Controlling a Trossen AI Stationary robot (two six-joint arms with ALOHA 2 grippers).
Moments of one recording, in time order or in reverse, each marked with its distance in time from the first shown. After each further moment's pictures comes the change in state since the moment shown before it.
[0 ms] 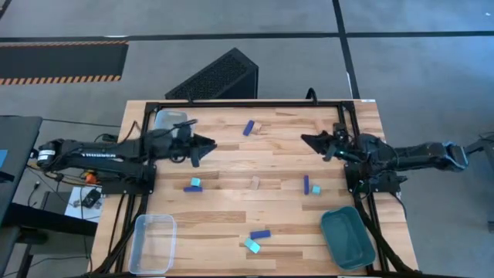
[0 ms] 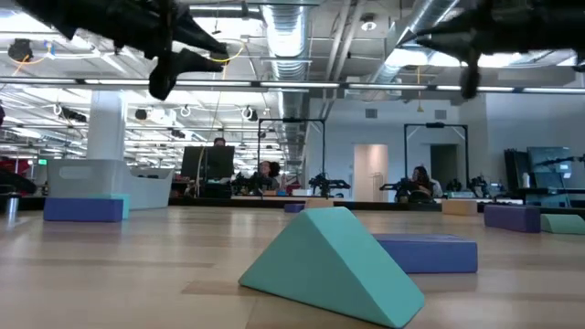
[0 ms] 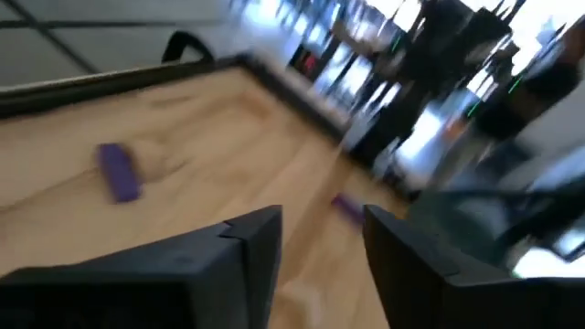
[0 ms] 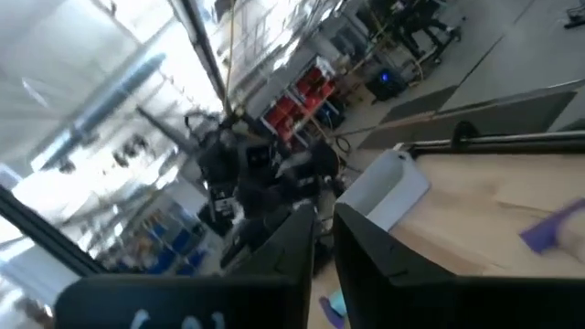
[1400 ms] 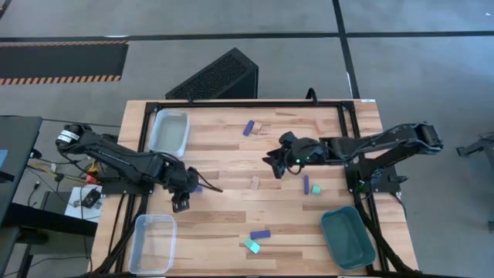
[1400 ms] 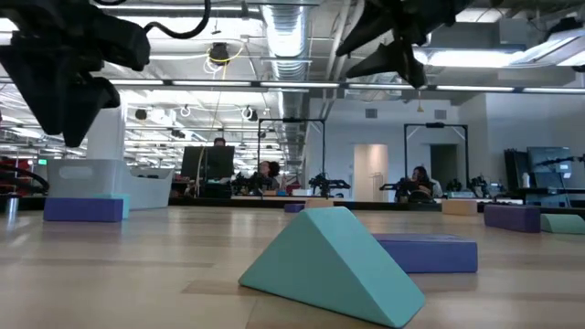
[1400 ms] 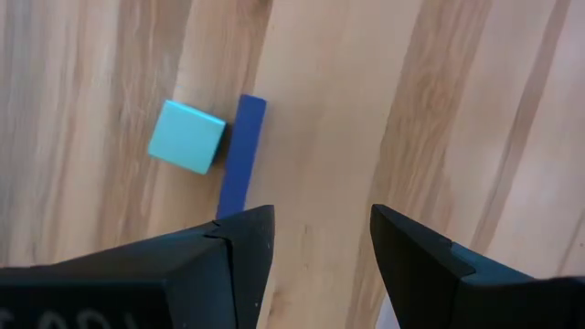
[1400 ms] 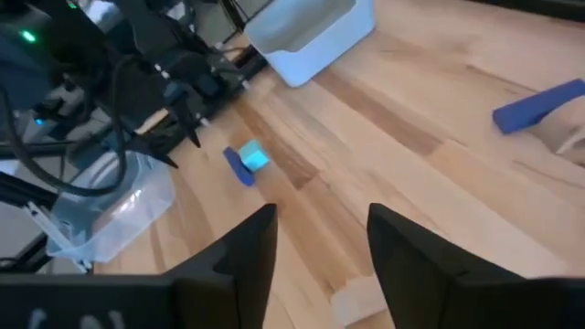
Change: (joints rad) left arm -0.453 0.330 0.242 -0.943 0.125 0.020; right arm 0.121 0.643 0.602 -0.601 0.001 -0.020
